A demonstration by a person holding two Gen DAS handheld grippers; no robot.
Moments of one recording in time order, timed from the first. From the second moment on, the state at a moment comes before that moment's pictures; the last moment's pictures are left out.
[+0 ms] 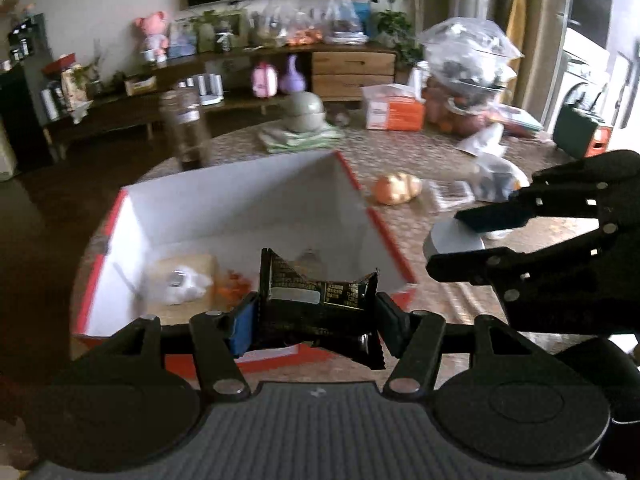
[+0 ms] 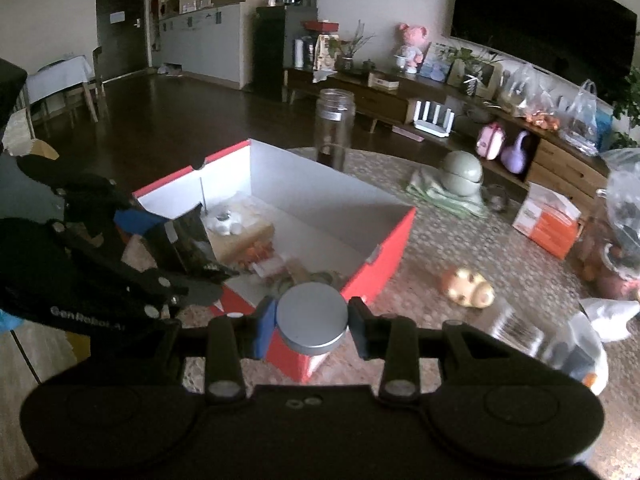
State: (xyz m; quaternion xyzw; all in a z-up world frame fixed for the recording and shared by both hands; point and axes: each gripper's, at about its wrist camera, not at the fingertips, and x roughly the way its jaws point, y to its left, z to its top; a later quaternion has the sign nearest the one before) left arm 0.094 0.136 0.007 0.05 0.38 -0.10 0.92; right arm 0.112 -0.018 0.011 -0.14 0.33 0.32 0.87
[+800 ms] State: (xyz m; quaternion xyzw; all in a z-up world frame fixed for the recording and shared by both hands) left arm 0.202 0.196 -0.040 0.07 0.43 0.00 0.90; right arm 0.180 0.068 -0.041 -0.16 0.39 0.30 0.85
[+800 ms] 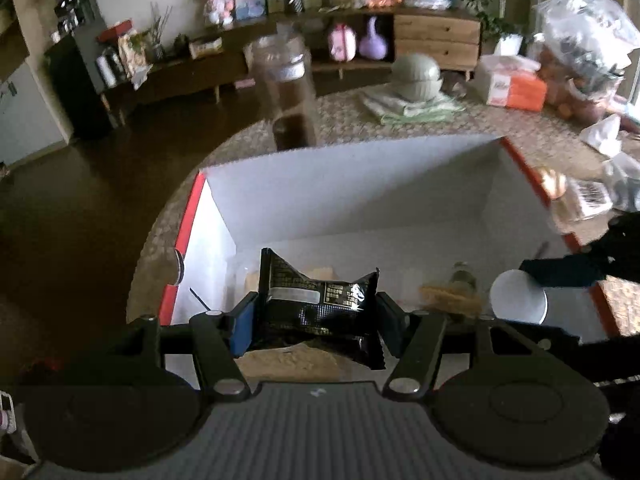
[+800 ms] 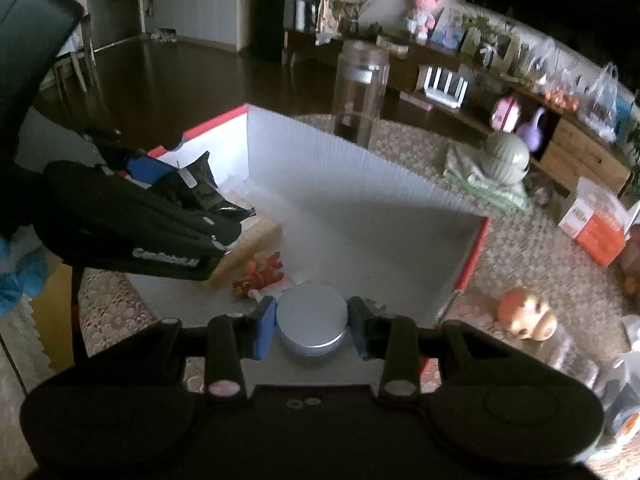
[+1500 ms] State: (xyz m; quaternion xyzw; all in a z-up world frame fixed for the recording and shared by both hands) left arm 0.236 0.197 -0.072 0.09 0.49 0.00 0.87; right arm 0.207 0.089 -0.069 -0.17 0.45 0.29 0.83
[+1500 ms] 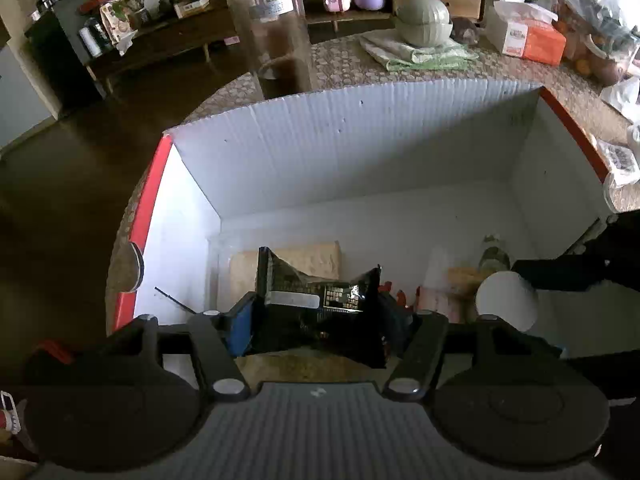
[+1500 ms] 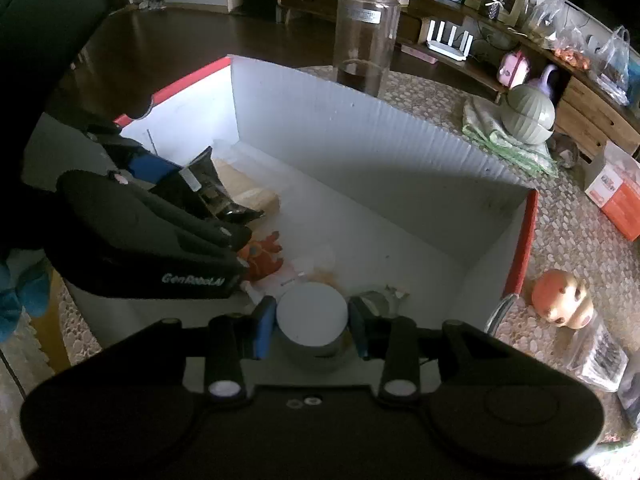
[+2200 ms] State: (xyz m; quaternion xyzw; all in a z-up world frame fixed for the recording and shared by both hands) left arm 0.226 0.193 -0.063 0.08 0.48 0.00 0.88; right arm 0.191 0.068 -0.051 -0.15 0.42 0.31 0.84
